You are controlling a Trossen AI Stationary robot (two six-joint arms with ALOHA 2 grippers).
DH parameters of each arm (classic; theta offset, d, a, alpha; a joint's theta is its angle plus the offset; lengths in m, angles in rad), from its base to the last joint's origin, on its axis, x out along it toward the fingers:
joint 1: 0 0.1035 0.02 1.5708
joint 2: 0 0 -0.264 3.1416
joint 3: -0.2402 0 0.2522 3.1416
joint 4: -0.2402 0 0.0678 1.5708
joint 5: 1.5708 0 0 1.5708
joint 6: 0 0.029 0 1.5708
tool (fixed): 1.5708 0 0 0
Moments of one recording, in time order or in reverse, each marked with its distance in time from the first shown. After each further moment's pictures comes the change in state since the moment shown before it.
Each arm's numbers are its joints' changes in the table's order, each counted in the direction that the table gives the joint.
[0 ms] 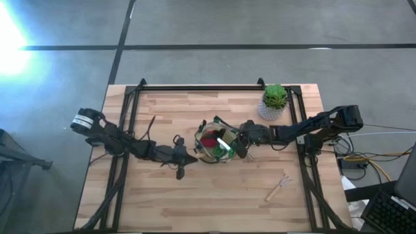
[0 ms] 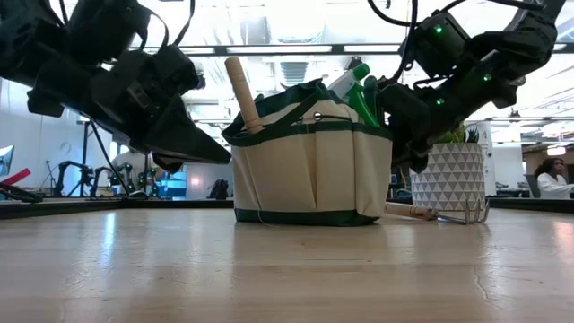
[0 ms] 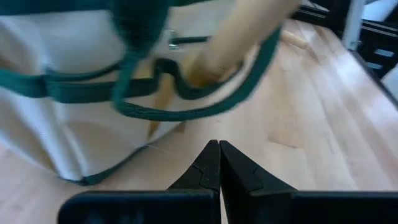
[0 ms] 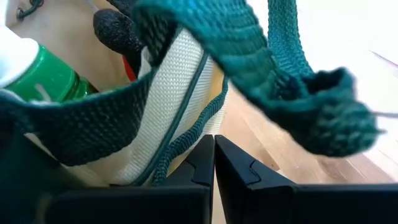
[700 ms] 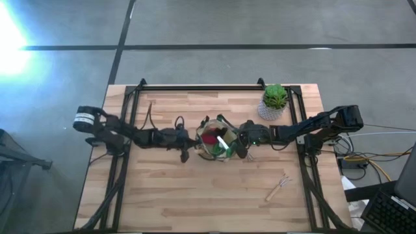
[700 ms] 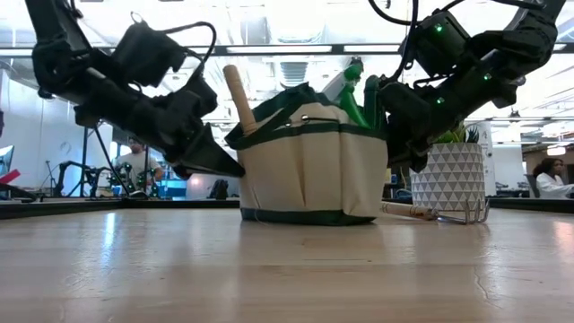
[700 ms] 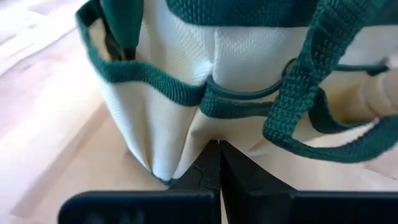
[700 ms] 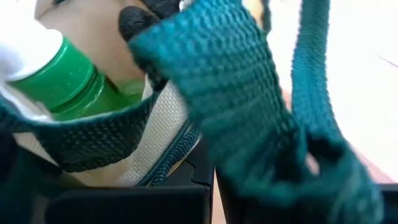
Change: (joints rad) left arm 0.274 0.000 0.000 -0.038 0.118 0.068; right arm 0.000 0.004 -0.001 0.001 -0.008 -0.007
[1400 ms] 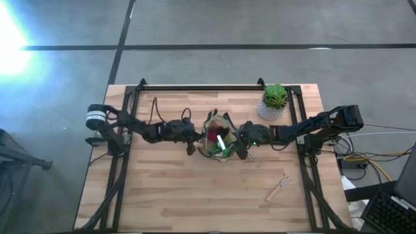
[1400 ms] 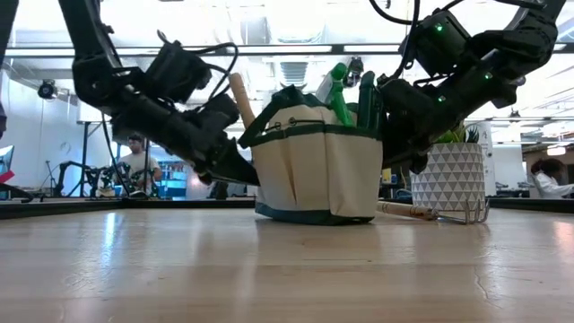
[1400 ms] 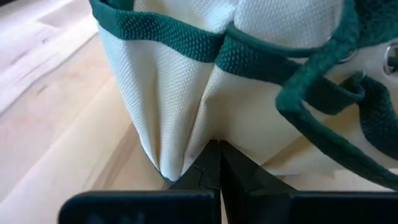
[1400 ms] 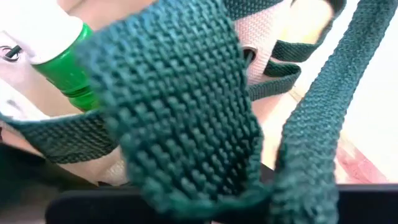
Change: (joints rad) left arm 0.134 -0.136 -0.099 0.027 0.100 0.103; right arm 0.002 0.000 0.000 0.002 -0.044 0.019
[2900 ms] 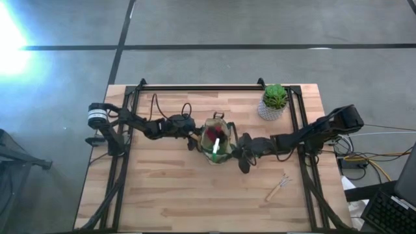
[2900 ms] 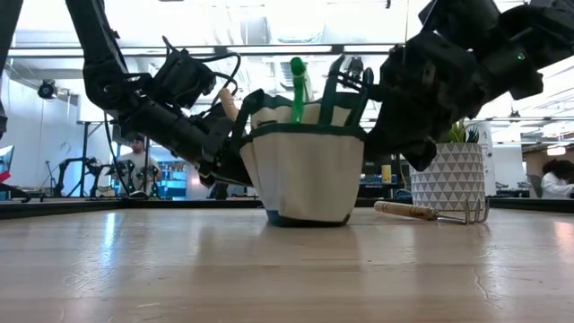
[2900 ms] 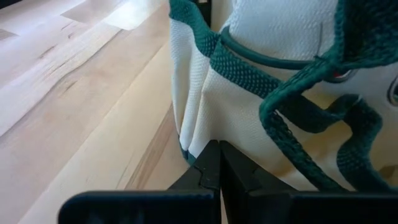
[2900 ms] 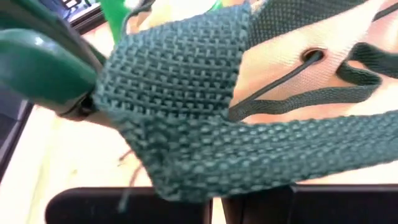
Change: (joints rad) left arm 0.070 -0.014 -0.025 -0.024 0.040 -0.008; right arm 0.199 -0.017 -0.001 0.097 0.006 0.109
